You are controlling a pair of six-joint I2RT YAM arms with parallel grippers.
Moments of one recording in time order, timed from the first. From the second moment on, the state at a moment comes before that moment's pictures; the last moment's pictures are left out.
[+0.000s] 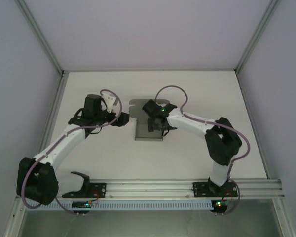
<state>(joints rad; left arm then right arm) -0.34 1.24 0.86 -0.31 0.35 -0.07 0.79 1.77 1.33 -0.84 0.31 0.60</state>
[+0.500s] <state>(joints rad) -0.33 1.70 1.36 -0.57 0.50 0.33 0.44 1.79 1.61 -0.82 -0.17 -0.39</state>
